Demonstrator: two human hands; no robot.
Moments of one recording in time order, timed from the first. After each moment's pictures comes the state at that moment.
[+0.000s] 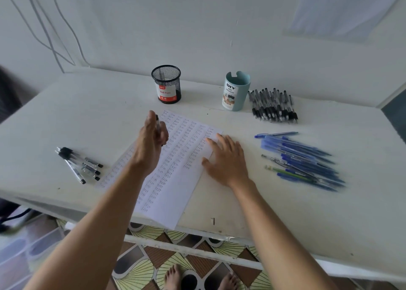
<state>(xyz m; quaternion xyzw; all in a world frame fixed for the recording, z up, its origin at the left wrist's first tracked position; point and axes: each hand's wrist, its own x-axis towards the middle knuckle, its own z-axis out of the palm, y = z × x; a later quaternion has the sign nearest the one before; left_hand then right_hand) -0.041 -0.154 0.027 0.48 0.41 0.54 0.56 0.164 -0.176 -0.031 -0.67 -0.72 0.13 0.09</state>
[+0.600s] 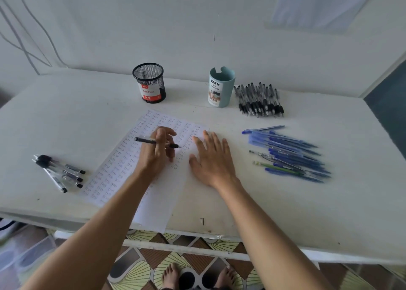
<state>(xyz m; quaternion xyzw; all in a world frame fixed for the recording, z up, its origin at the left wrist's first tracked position) -0.013 -0.154 -0.012 0.61 0.50 0.47 0.41 0.160 -0.177 -0.033 -0.67 -0.73 0.11 0.06</state>
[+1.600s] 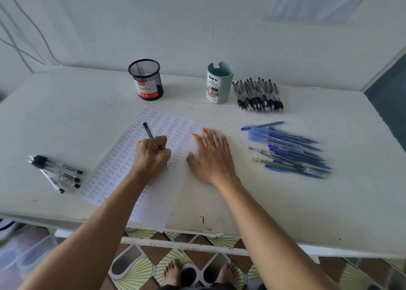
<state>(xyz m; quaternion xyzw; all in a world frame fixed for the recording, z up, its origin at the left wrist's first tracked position) -0.019 -0.156 -0.016 0.64 0.59 0.36 0.33 0.160 -0.178 -0.037 -0.67 -0.73 0.10 0.08</state>
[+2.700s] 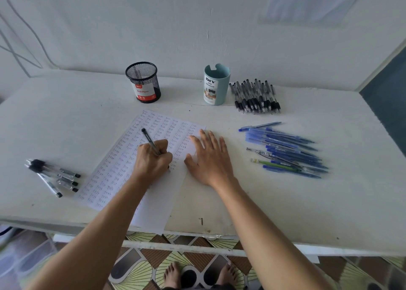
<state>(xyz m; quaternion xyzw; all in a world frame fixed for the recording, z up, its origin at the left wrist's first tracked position) -0.015 -0.158 -0.021 0.67 0.56 0.36 0.33 0.159 -0.178 -0.036 -0.67 -0.73 0.10 0.09</state>
